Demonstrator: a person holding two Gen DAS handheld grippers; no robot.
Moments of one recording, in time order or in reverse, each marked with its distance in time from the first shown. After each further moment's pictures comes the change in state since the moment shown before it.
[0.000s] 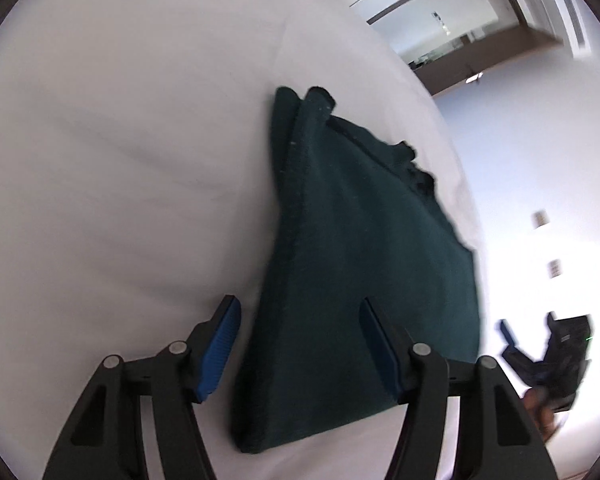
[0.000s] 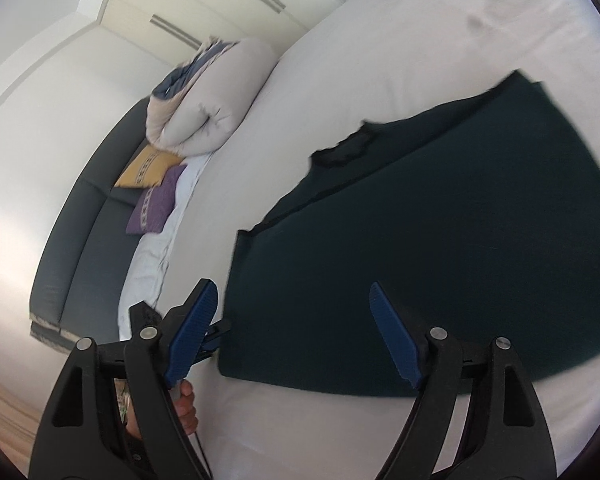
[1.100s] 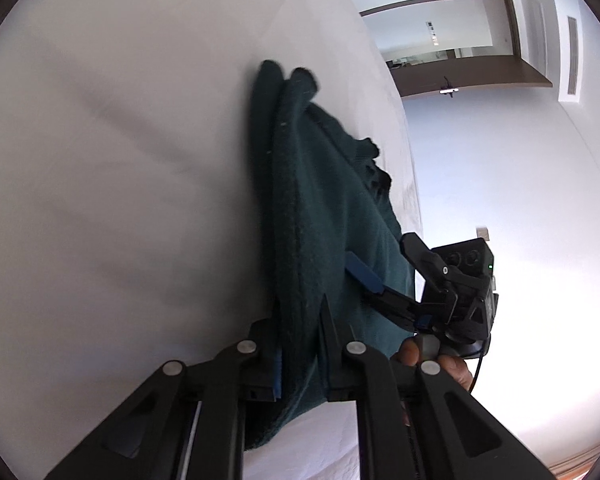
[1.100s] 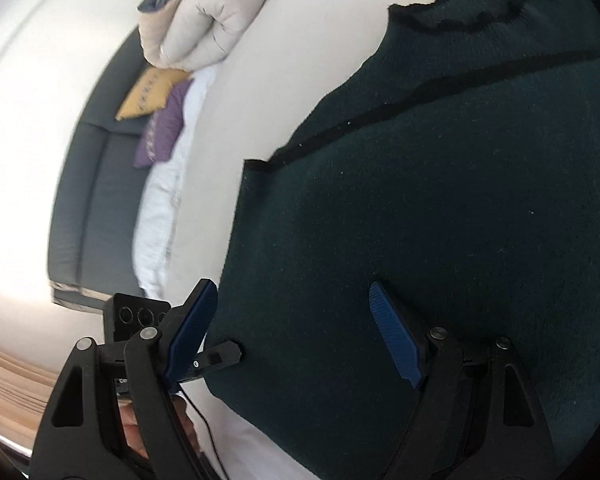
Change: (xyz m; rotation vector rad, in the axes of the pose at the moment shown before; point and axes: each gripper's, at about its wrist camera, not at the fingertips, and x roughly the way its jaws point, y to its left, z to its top) left arm 0.008 0.001 0.008 -0.104 0.086 -0.210; right arm 0.217 0.021 0.010 0.055 0.348 0.130
